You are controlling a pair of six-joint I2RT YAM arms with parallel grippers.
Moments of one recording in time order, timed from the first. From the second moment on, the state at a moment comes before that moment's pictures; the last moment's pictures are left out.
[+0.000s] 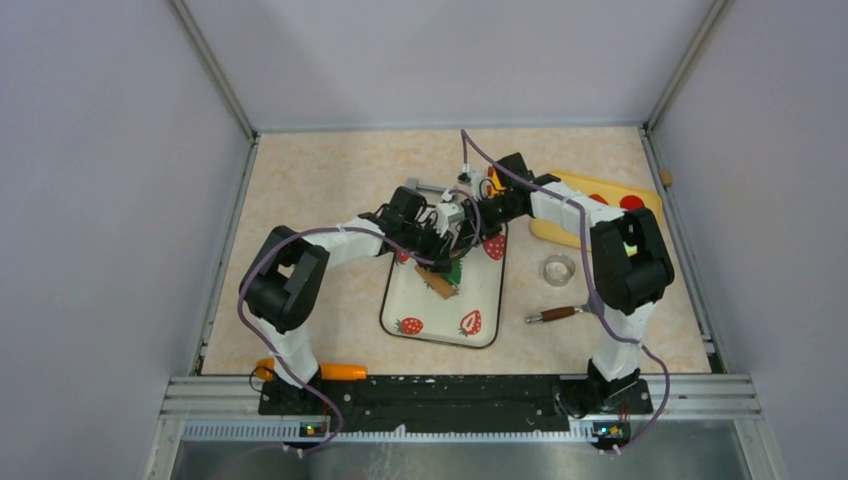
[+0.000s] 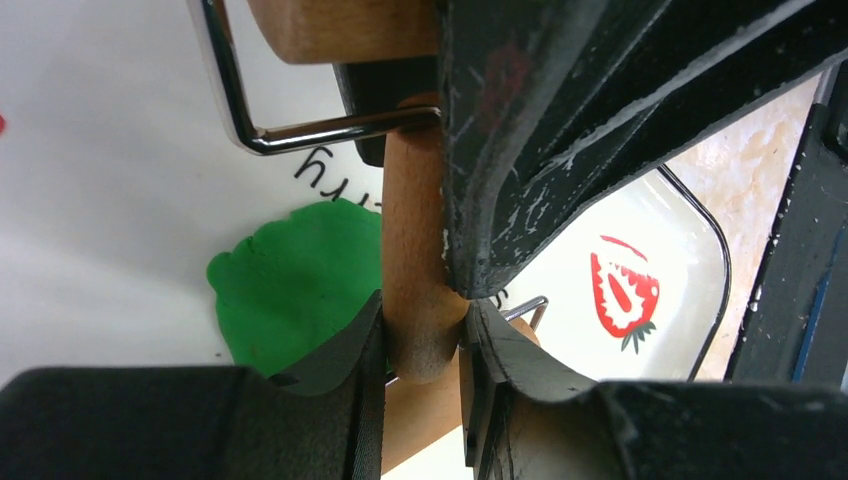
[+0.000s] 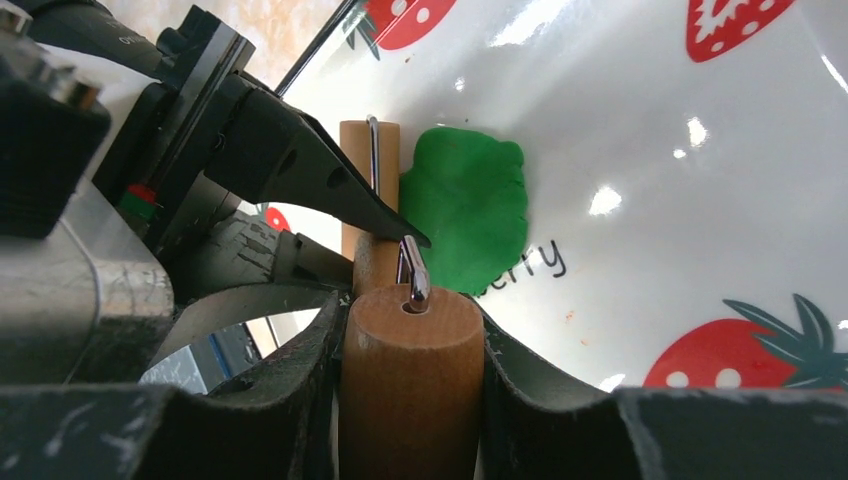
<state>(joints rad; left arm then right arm) -0.57 1.83 1.09 -0.16 0.67 0.14 0.44 1.89 1.35 -0.54 -0.76 -0.05</state>
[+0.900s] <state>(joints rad) -0.51 1.87 1.24 -0.17 0.66 0.16 0.44 1.99 1.68 -0.75 -0.62 -0.07</state>
